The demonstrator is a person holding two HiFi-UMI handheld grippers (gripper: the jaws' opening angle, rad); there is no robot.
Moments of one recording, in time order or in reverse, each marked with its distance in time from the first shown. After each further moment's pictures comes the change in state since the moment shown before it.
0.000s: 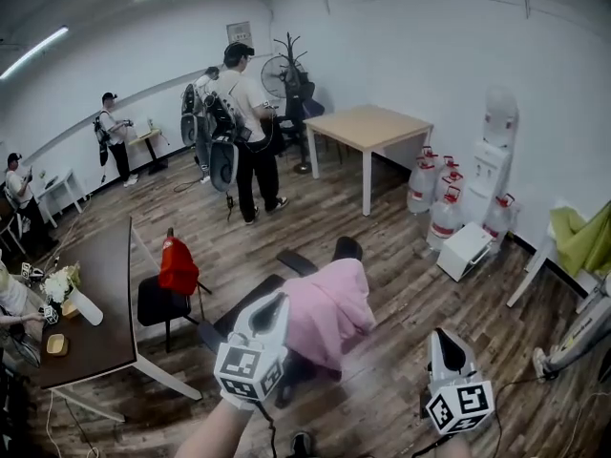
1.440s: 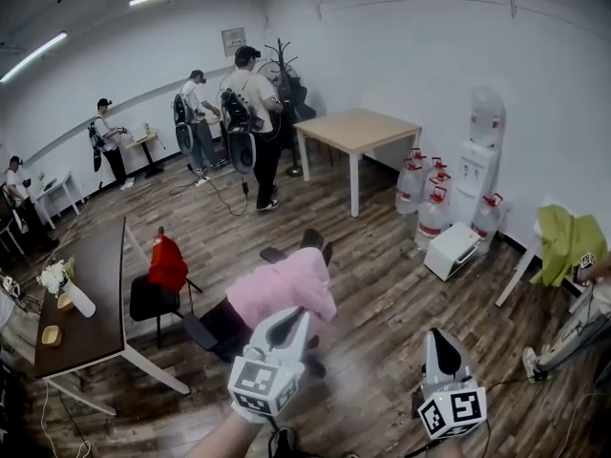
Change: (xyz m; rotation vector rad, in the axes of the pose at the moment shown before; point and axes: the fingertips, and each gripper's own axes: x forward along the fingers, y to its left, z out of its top) left arm -0.004 -0.153 0.007 0.011 -0.011 -0.091; right arm -0.076 -0.063 0.024 0.001 -0.109 -0.010
